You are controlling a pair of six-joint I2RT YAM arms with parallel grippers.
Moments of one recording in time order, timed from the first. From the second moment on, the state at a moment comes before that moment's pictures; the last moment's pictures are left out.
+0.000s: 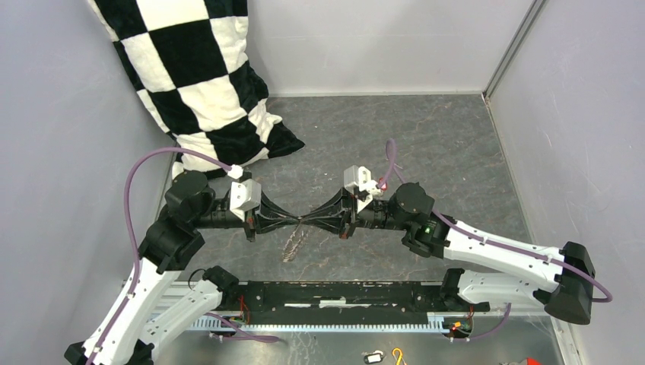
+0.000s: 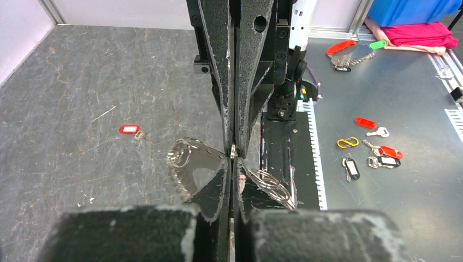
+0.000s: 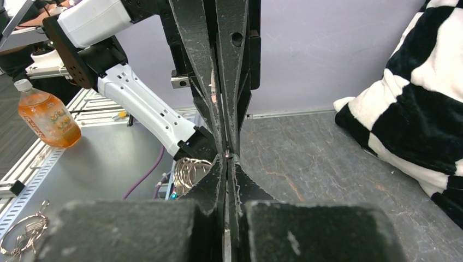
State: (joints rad) left arm -0.54 0.65 0.97 -0.49 0.94 0.15; right arm 1.11 1.07 0.81 0.47 -0.41 0.17
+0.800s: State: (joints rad) left arm -0.55 0.67 1.01 -0.64 0.92 0.41; right arm 1.11 1.31 1.49 -0.48 -0.46 -0.20
